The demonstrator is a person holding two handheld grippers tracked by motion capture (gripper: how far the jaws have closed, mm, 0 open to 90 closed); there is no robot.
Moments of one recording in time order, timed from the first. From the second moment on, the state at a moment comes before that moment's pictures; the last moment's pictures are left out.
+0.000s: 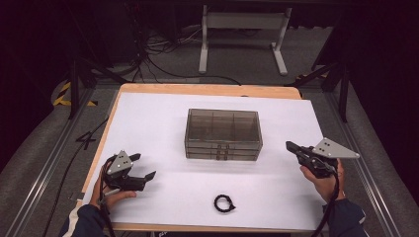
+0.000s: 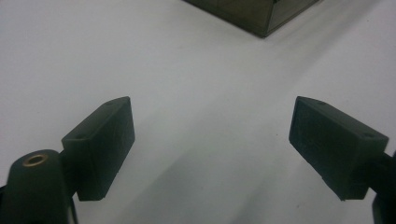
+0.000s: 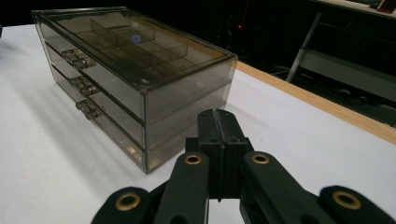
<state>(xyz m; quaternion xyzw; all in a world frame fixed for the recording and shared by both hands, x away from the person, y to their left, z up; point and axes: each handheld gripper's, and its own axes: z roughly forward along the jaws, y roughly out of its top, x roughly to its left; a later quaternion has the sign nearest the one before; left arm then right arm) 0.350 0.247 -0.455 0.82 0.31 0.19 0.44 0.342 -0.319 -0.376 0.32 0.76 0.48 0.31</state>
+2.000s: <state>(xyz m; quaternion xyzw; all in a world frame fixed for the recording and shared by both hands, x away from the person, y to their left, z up) 0.354 0.058 -0.391 0.84 0.10 0.27 0.46 0.382 -0.253 -0.377 0.32 0.77 0.48 0.27</state>
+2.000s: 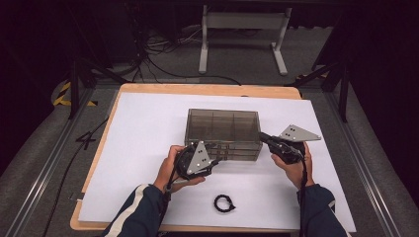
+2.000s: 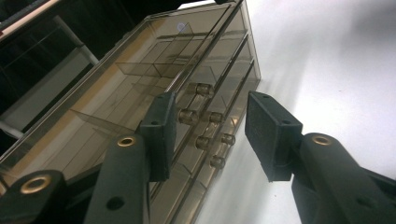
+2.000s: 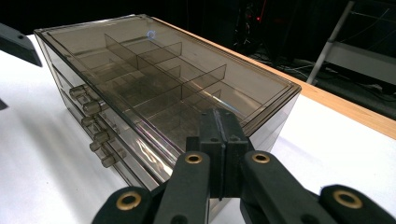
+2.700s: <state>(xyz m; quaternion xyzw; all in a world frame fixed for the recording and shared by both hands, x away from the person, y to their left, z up) 0.358 0.069 -0.388 0.84 0.11 0.29 0.46 0.373 -0.253 -0.373 0.30 0.79 0.46 0.27</state>
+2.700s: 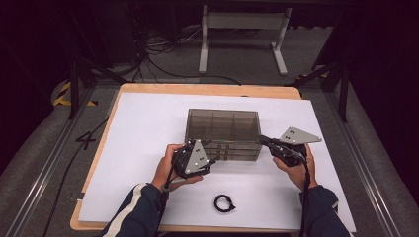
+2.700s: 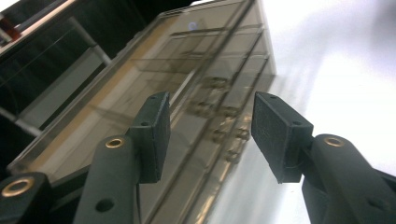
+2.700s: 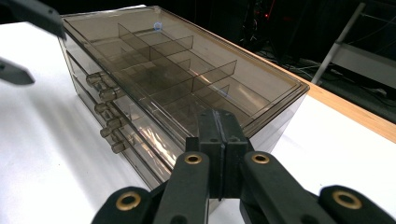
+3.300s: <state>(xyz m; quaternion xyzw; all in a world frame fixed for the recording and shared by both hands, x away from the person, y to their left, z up) 0.365 0.098 -0.373 0.82 0.15 0.29 0.48 0.371 -0.254 -0.373 0.30 0.79 0.47 0.27</state>
